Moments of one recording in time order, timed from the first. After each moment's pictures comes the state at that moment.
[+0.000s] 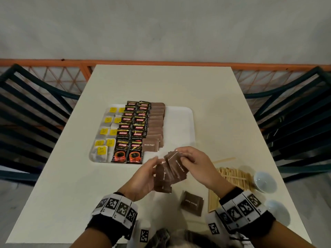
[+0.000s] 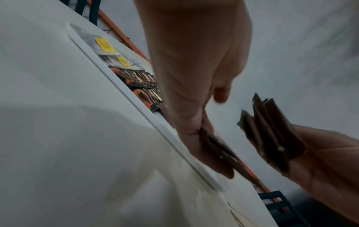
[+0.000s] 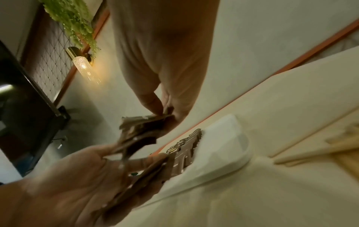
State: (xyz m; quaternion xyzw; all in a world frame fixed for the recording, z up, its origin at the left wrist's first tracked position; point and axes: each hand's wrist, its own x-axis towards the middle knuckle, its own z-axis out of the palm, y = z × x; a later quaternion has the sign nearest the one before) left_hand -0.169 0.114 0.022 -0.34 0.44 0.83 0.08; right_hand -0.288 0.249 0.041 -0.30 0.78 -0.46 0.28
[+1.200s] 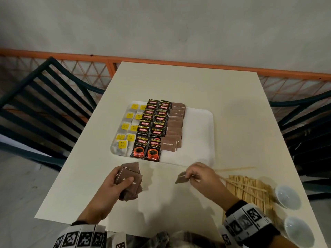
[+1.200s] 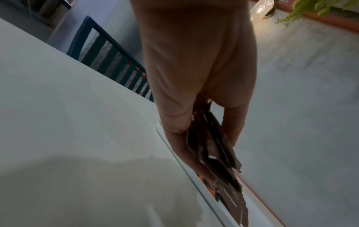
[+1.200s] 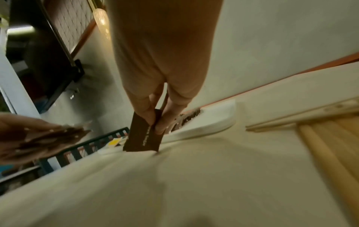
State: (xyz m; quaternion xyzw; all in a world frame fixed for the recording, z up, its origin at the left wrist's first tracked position) left_hand -0.048 0.062 0.014 -0.43 0.54 0.71 -0.12; right_hand -0.271 0.246 0.002 -0.43 0.79 -0.35 0.28
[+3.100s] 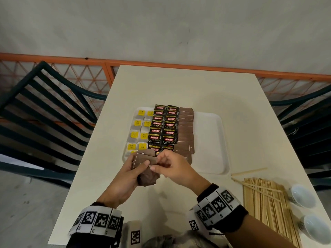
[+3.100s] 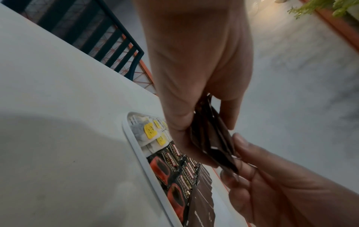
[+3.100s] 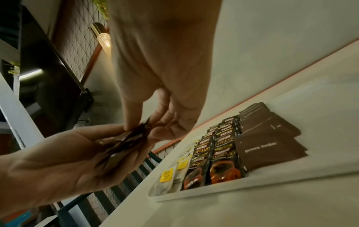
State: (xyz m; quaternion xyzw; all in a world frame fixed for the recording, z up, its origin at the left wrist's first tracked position) left_hand -0.082 -0.005 0.036 -0.32 0.48 0.81 -0.09; right_hand -0.209 0.105 0.040 -0.34 0.71 -0.47 0.40
